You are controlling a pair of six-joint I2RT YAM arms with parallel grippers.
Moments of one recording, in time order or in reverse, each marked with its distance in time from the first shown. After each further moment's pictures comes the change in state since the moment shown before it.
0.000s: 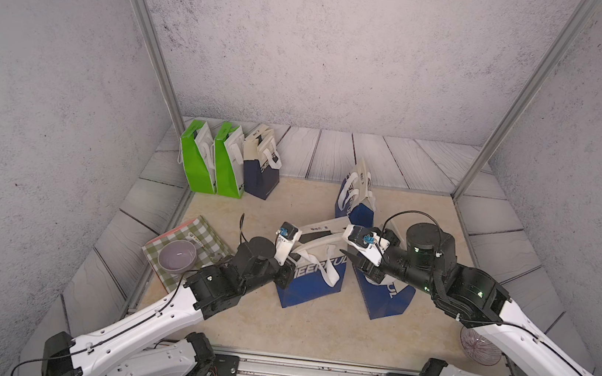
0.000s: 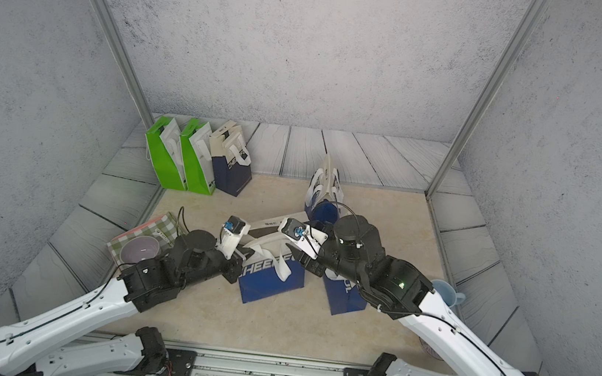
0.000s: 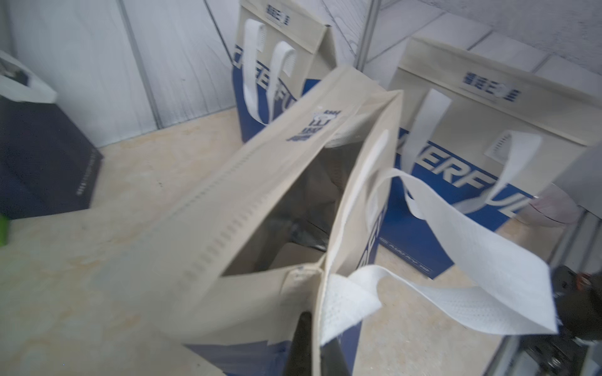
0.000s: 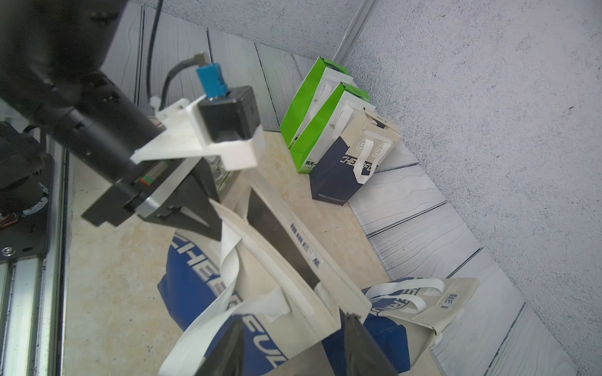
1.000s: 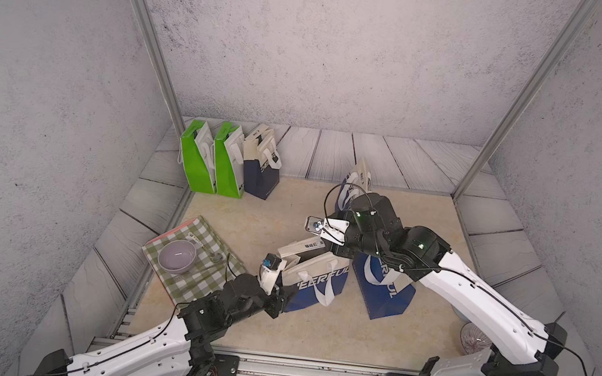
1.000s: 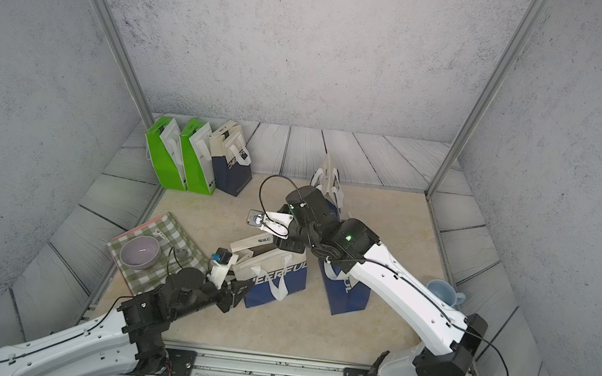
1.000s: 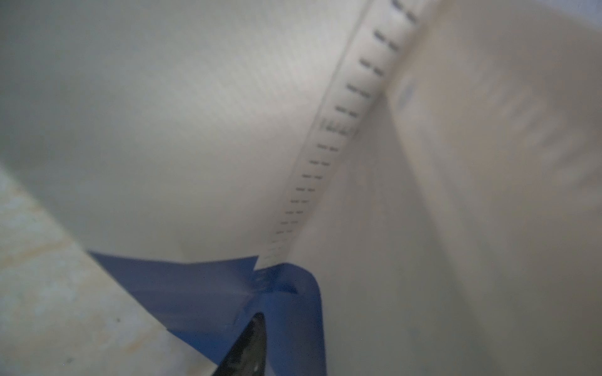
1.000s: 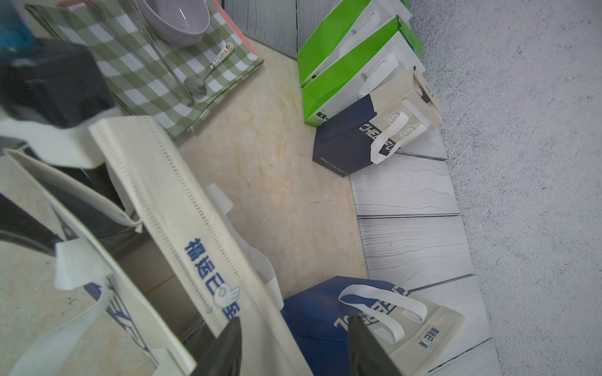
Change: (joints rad) left arm -0.114 -0.269 -0.471 0.269 0.043 -0.181; right arm 0.002 0.353 0.293 -0.157 0.082 -0.248
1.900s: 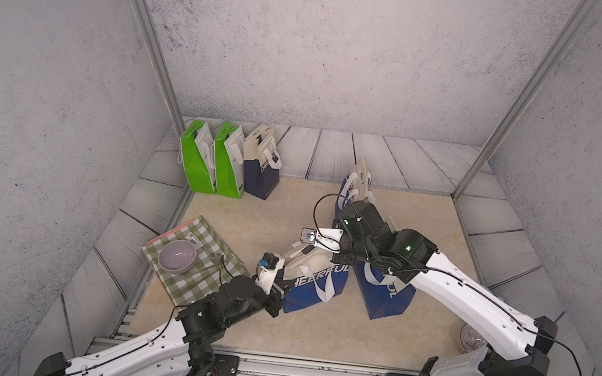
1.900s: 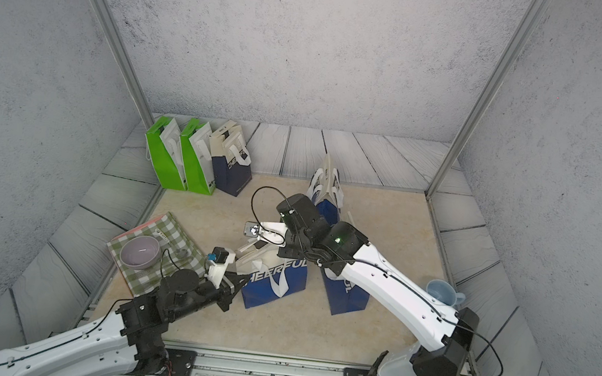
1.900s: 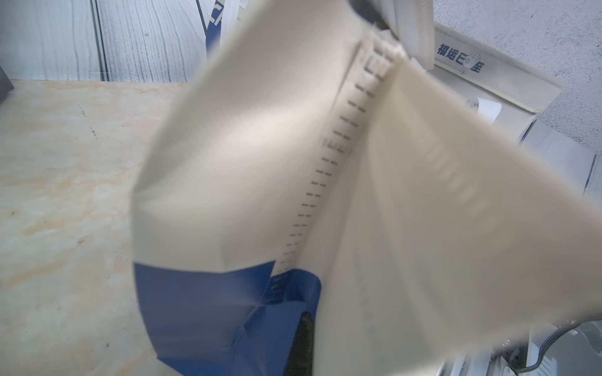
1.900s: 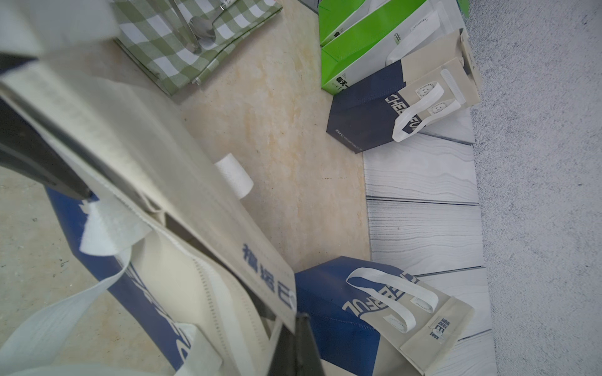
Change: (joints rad) left arm 0.000 -0.029 -0.043 0.085 0.010 -0.006; right arm 0.024 0.057 -0.013 -0.042 0.114 -0.076
